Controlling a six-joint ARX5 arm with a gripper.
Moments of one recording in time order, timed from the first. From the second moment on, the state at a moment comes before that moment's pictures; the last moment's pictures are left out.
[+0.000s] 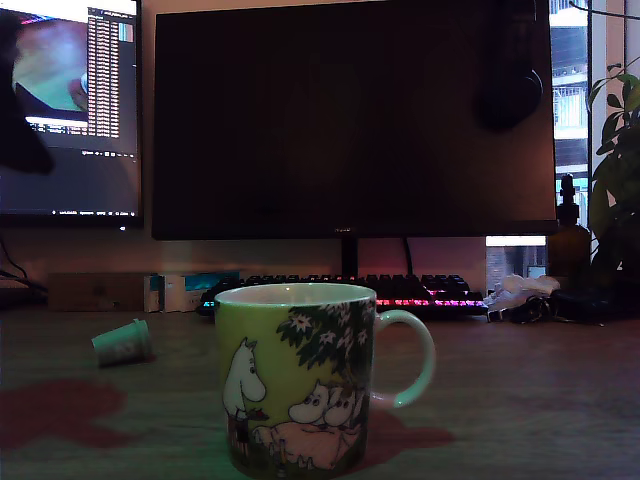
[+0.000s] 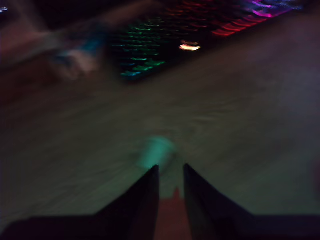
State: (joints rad) arm -0.52 0.74 0.51 -0.30 -0.17 0.02
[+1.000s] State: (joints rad) arm -0.34 0.86 0.51 -0.35 0.12 0.48
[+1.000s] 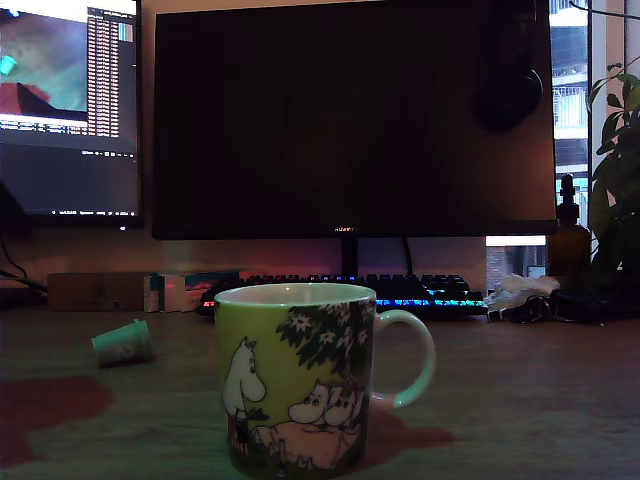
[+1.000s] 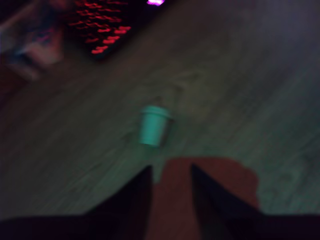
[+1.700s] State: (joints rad) arm -0.29 1.10 0.60 -0.38 0.21 0.57
